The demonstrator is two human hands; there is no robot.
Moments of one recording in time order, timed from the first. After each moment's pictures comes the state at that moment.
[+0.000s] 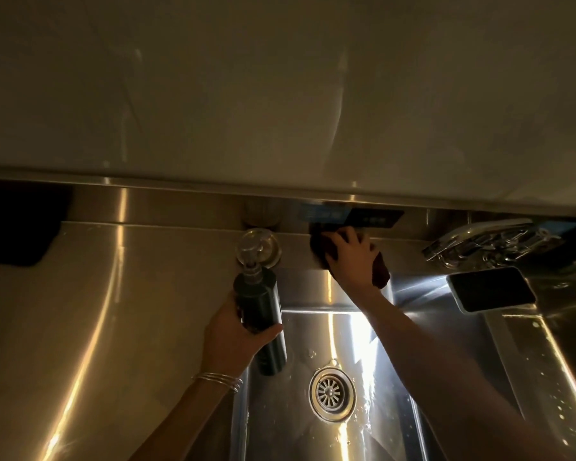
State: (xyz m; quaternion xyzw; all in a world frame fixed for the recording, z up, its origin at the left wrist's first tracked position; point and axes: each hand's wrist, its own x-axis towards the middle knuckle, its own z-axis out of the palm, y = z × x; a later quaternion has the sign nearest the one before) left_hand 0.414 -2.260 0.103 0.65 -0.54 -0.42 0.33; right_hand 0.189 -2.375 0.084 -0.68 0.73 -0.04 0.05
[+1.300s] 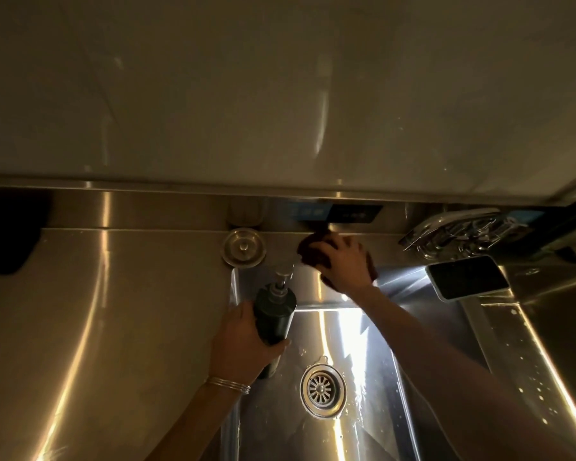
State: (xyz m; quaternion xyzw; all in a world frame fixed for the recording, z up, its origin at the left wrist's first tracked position) left_hand 0.387 -2.249 0.096 0.65 -0.65 -0.34 0.23; right_hand 0.160 -2.355 0.080 -0.73 0.68 -0.02 0.04
